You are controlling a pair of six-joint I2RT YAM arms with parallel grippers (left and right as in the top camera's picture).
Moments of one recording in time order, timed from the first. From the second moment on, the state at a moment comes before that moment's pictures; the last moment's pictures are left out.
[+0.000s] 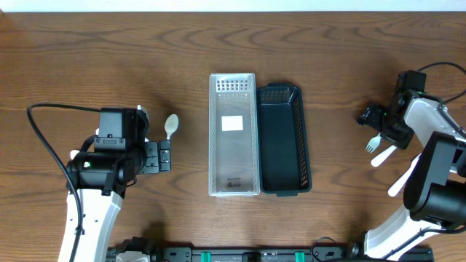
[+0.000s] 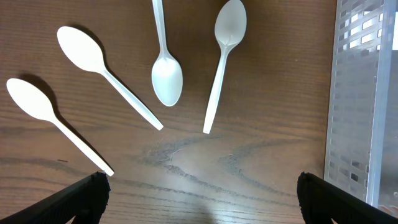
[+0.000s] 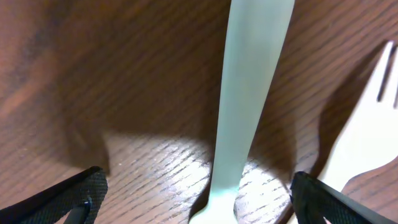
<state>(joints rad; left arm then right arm) -0.07 1.06 0.97 -1.07 -0.05 -0.10 -0.28 1.89 1.15 -0.66 0.04 0.35</state>
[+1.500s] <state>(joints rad) -0.07 1.06 0.97 -1.07 -0.05 -0.10 -0.28 1.88 1.11 -0.64 0.04 0.31</state>
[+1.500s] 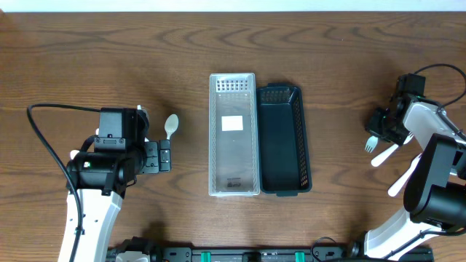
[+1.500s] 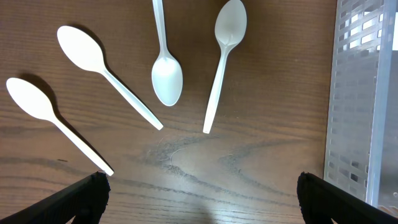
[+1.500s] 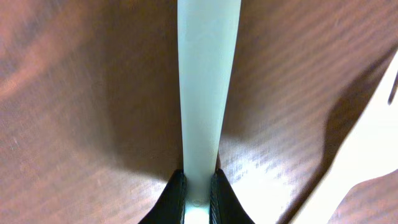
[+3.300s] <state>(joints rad) -0.07 1.06 0.97 -1.07 -0.05 -0.10 0.33 1.64 1.42 -0.96 0.09 0.47</state>
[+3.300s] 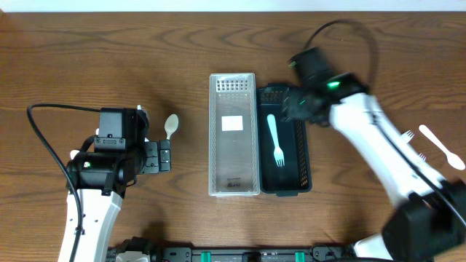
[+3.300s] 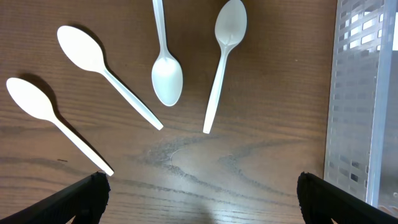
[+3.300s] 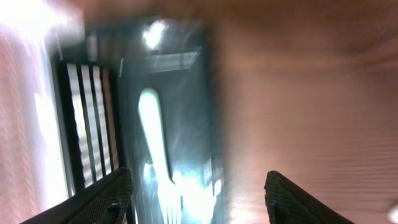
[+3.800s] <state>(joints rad) -0.07 1.06 0.97 -1.07 -0.05 -0.10 -0.32 1.63 1.38 -1.02 0.12 0.41</state>
